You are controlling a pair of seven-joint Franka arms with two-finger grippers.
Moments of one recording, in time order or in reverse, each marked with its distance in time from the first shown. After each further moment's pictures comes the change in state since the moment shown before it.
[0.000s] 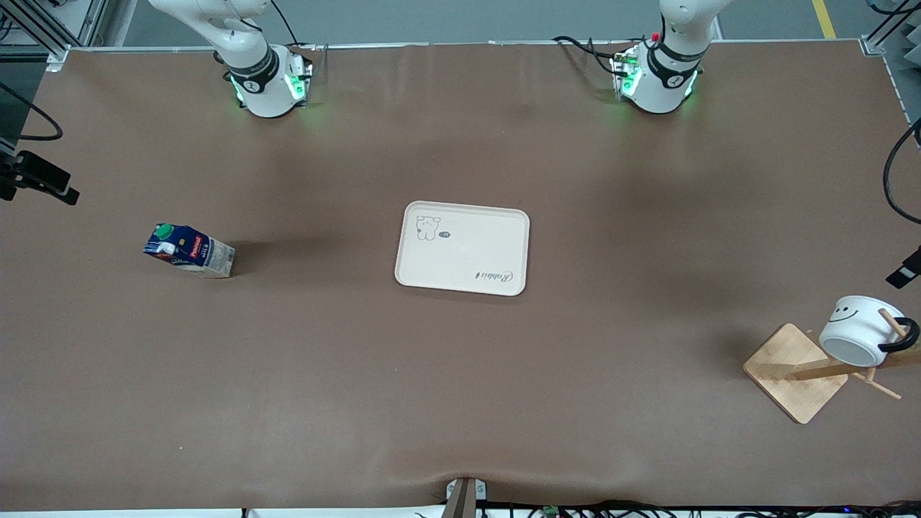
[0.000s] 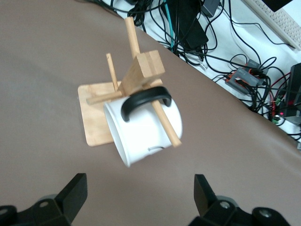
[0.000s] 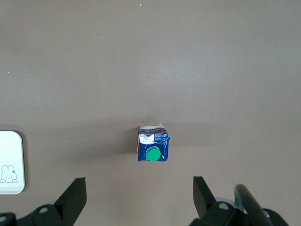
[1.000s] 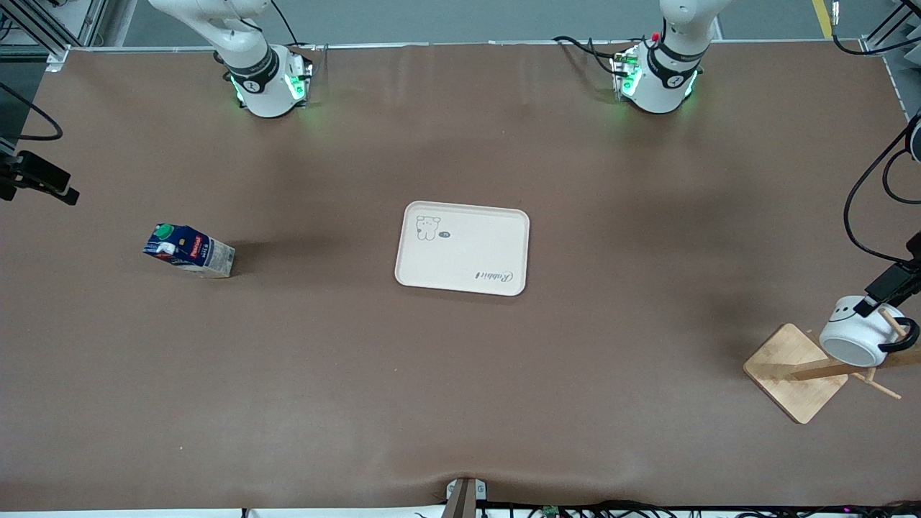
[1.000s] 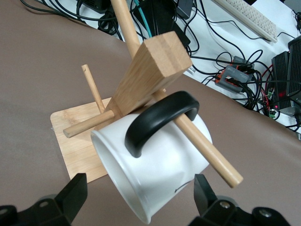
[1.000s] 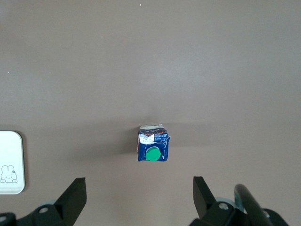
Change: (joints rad) left arm 0.002 0.134 -0.002 -0.053 -0.266 0.208 0.390; right arm 0.000 0.000 0.000 0.000 0.000 0.000 0.000
